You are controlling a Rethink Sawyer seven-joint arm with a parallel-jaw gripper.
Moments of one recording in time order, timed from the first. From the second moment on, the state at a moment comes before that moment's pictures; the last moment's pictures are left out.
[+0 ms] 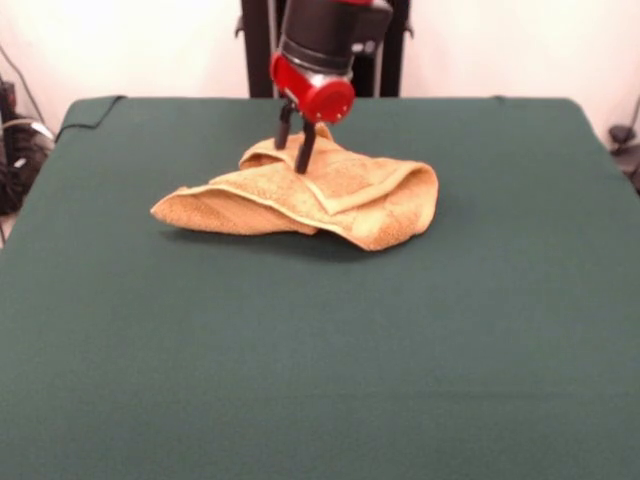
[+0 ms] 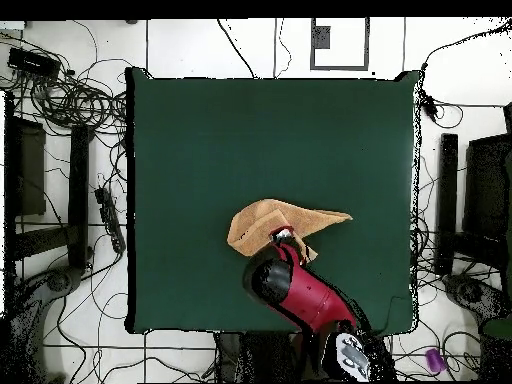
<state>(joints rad) -0.06 -0.53 -0.25 2.03 0.35 -0.09 2.30</state>
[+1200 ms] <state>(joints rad) 0.10 -0.65 -0.40 2.03 0.37 0.12 2.30</state>
